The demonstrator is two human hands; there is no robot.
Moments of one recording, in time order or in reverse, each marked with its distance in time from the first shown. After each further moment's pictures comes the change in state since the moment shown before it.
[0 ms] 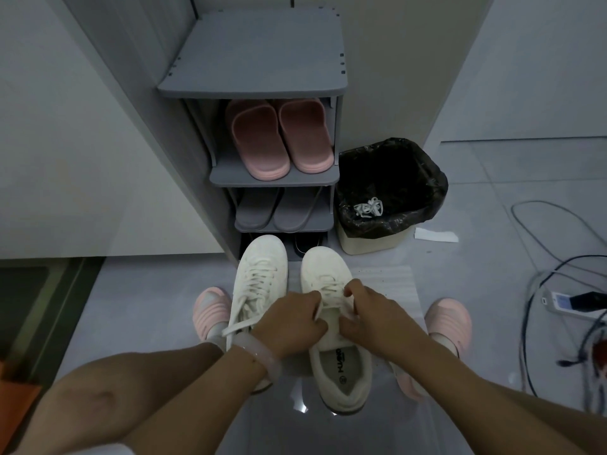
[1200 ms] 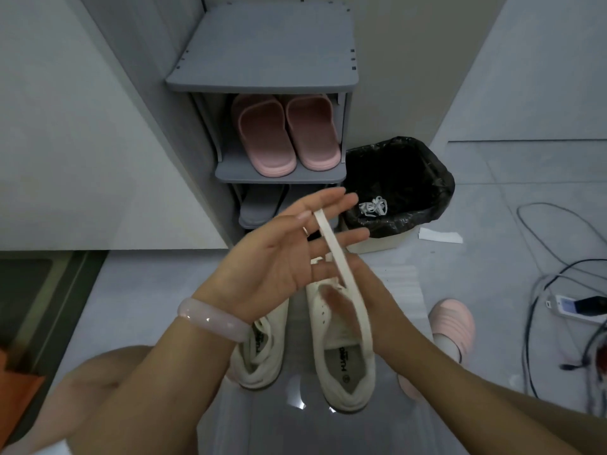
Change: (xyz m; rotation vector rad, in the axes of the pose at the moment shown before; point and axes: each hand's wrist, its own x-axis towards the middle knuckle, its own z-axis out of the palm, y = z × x) left_hand -0.030 0.034 -0.099 -1.670 -0.204 0.362; right_hand -0.009 -0.049 -0.019 1.135 0.139 -0.163
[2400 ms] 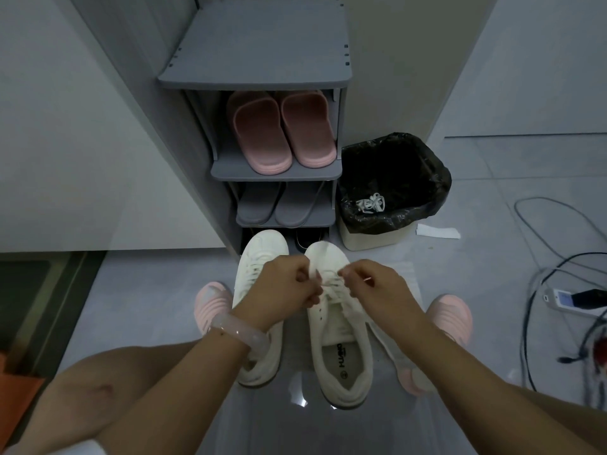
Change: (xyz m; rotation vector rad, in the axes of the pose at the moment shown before) left_hand 0.010 -0.057 -0.040 1.127 0.457 -0.193; right_hand 0.007 0.009 -0.028 -0.605 0.155 0.090
